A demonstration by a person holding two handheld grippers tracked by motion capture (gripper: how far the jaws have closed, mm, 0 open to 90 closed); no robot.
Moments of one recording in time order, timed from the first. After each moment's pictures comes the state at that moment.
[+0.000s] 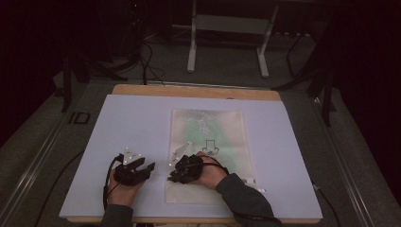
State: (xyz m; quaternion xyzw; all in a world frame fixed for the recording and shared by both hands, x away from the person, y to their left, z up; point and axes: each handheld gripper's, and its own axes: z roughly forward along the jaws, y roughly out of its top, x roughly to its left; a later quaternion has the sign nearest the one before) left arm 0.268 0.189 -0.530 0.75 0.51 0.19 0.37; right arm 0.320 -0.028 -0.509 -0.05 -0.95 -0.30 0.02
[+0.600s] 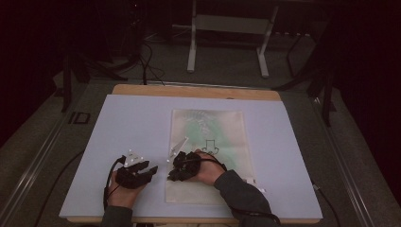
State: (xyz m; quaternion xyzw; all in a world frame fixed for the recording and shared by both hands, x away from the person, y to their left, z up) left arm 0.259 0.185 -0.528 0.77 0.48 0.16 0.38; right arm 0.331 -0.020 -0.508 -0.07 -0.95 -0.29 0.06
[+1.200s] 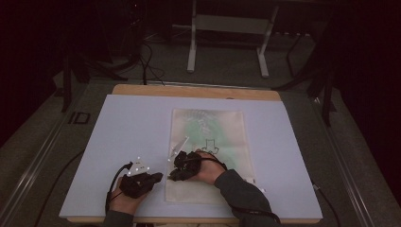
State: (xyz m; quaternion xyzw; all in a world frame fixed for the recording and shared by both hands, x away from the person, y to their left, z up) left arm 0.242 0.169 -0.526 0.81 0.41 0.10 0.41; right arm 0.335 -0.022 -0.513 -0.07 -0.95 -0.28 0.07
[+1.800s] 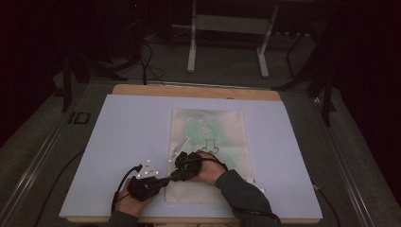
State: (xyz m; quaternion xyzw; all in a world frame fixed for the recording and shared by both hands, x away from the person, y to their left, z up) left arm 0.240 0.148 -0.530 0.84 0.37 0.09 0.40; right arm 0.335 -0.024 -0.516 -0.07 -0.95 -0.28 0.07
